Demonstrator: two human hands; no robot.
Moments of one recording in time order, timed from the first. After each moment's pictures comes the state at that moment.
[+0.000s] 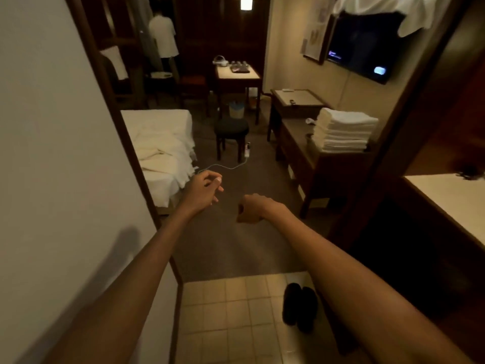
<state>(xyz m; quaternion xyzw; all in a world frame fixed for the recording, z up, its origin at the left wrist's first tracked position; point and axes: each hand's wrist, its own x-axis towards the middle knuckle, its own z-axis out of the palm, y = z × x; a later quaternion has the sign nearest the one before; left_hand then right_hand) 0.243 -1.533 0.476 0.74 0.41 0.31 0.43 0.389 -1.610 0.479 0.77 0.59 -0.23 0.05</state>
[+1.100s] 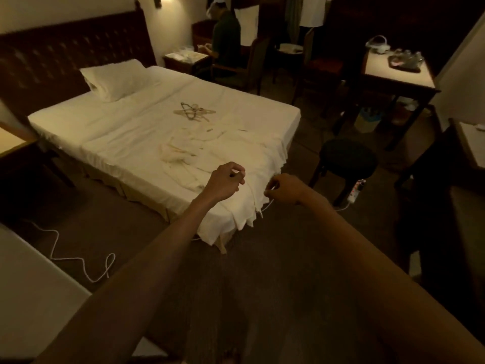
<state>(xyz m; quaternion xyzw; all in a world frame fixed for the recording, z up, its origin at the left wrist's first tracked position) 0.364 -0.812 0.407 0.59 0.61 0.34 0.40 0.562 -0.803 0.425 0.60 0.75 -0.28 -0.04</state>
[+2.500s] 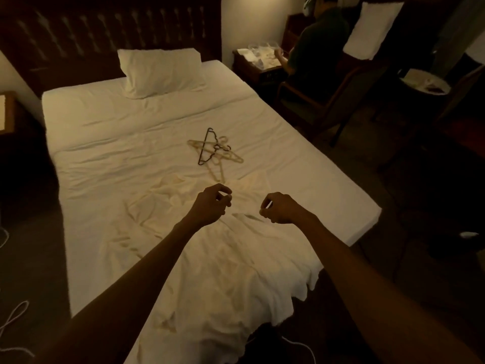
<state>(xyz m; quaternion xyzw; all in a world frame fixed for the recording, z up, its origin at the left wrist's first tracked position) 0.356 0.049 0.302 0.39 0.77 0.37 0.34 0.530 0.178 0.315 0.45 0.81 -0.35 0.11</state>
